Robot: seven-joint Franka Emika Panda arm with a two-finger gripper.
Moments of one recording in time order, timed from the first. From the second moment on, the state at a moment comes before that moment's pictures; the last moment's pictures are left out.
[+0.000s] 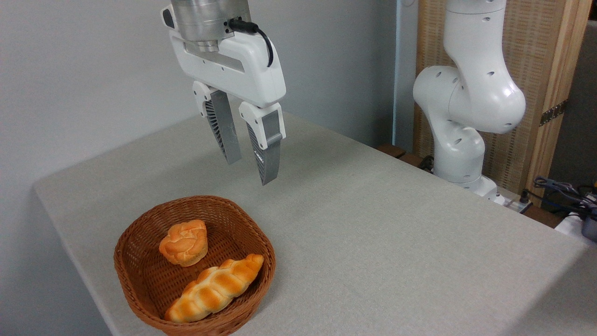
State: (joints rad) arm -0.06 0.01 0.05 -1.57 -0.01 1.56 0.74
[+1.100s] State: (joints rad) arm -0.12 0.05 -0.05 -1.80 -0.20 2.14 0.78
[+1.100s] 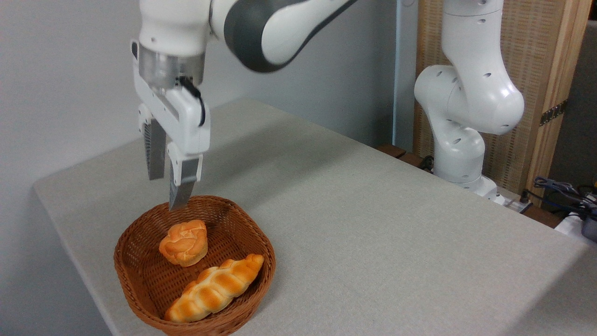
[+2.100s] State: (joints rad) arm -0.12 0.15 -0.08 -1.95 -0.20 2.33 1.10
